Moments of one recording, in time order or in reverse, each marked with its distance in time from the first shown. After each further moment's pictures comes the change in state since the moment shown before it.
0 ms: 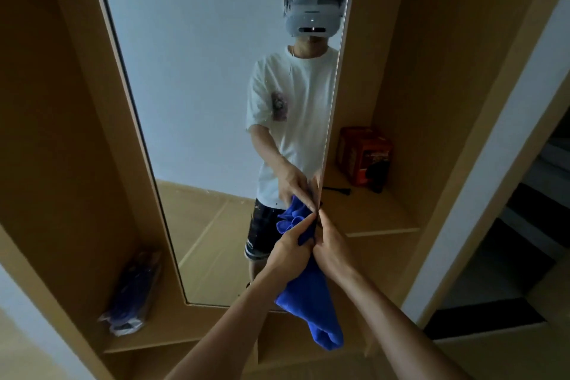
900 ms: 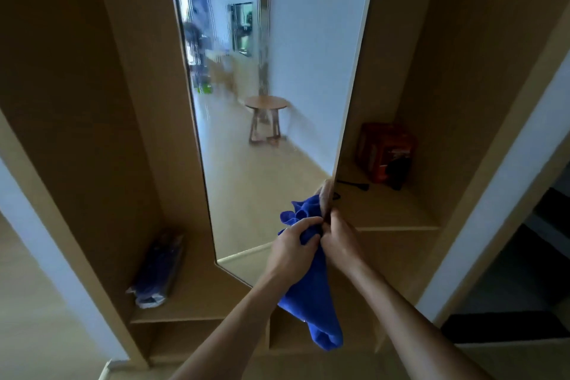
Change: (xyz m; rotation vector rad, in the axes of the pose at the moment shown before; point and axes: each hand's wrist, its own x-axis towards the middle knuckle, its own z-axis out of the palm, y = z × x) left_hand -0.057 0.004 -0.014 0.046 0.165 0.006; right_hand -0.023 -0.015 0.008 0.016 -0.014 0.002
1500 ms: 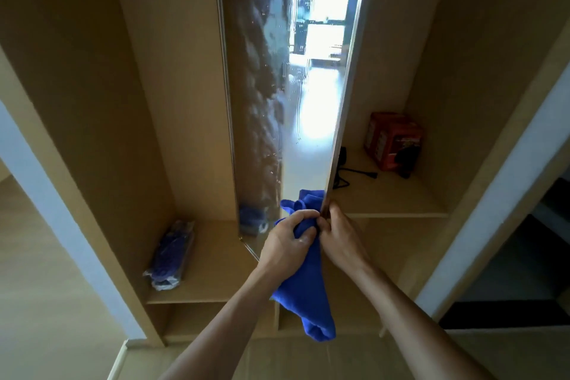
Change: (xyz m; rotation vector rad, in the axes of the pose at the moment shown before) left_hand -0.040 -0.010 -0.037 -0.042 0.018 0.009; right_hand -0.034 -0.008 0.022 -0.016 0.020 -0.184
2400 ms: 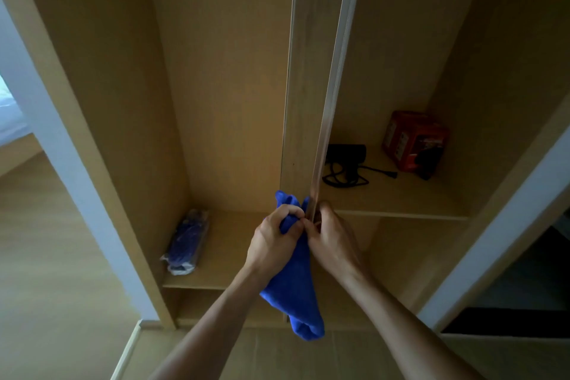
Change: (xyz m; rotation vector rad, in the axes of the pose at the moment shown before) left_hand -0.010 -0.031 -0.057 -0.063 0.141 0.047; right_hand -0.008 -0.050 0.044 -0.018 0.016 -0.073
